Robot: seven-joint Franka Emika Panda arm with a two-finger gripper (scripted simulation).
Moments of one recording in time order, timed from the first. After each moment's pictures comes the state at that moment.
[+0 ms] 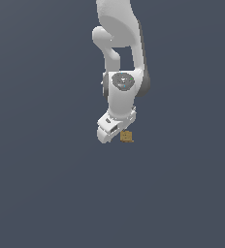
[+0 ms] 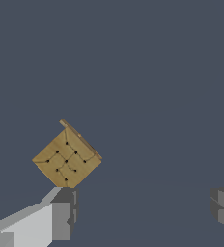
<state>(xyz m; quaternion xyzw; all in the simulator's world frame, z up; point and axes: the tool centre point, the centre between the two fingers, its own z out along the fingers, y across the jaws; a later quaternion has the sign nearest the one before) -0.028 0.022 0.111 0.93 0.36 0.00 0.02</state>
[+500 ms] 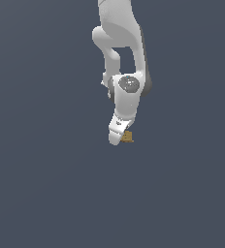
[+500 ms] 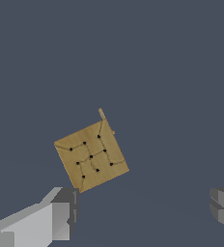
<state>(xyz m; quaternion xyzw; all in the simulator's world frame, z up) -0.049 0.048 0.087 0.86 0.51 0.00 0.01</state>
